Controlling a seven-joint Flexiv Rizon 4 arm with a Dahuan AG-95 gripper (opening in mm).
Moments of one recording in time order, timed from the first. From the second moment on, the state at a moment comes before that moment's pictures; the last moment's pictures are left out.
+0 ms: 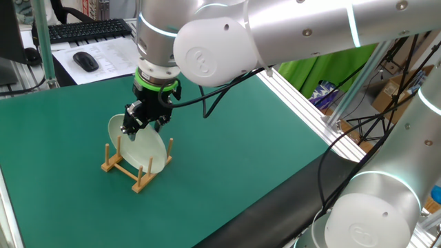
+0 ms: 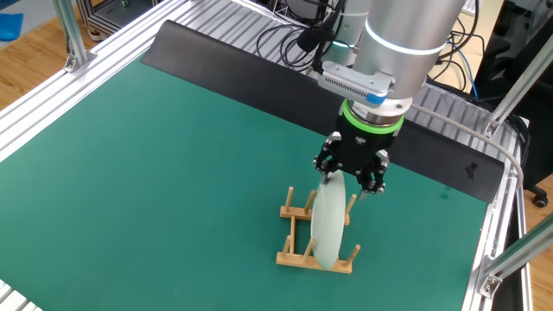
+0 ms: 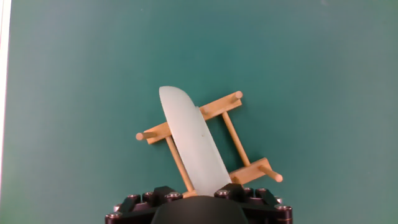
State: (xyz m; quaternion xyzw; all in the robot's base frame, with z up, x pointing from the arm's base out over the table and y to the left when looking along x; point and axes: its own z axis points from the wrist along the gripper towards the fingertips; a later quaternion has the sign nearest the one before) arm 0.474 0.201 0.165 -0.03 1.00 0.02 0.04
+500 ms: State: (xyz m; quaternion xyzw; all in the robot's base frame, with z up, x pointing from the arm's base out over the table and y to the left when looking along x) arm 0.481 0.196 0.169 -0.02 1.00 0.02 0.04
